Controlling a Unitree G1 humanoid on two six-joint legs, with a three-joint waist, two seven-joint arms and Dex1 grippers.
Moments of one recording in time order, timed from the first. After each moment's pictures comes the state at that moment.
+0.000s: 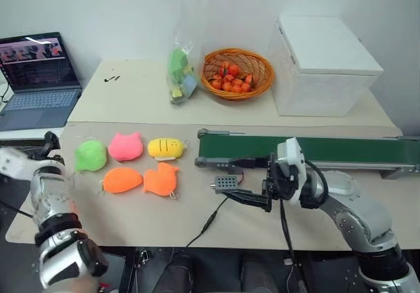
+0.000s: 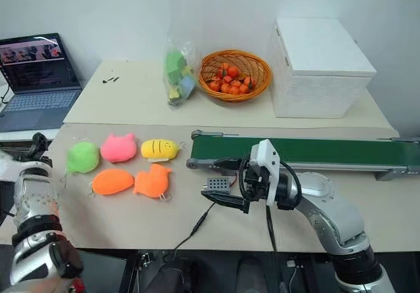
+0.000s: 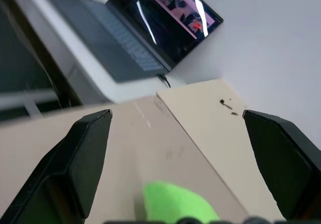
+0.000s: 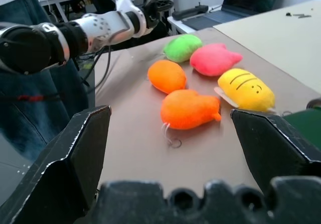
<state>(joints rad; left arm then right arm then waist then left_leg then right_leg) -0.46 0.33 0.90 0.54 -0.91 0.16 -0.08 -0.23 -0.60 0.09 -0.46 0.64 0.54 0.91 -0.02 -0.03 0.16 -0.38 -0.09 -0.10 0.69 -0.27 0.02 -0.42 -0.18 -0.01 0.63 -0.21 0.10</state>
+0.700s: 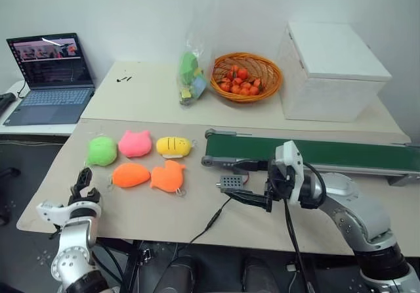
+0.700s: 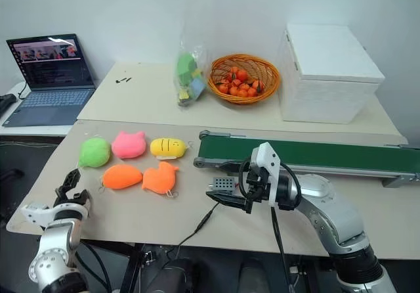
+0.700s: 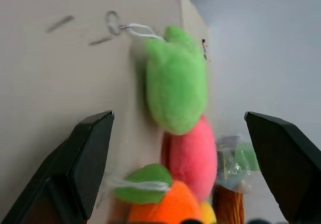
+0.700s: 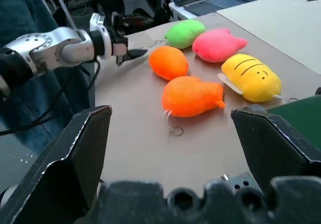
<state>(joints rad) -0.20 0.14 0.83 0.14 -1.34 0.48 0.07 -0.22 -0.61 0.09 -0.42 0.61 0.54 0.91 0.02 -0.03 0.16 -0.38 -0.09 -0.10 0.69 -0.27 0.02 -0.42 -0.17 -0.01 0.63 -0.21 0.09</state>
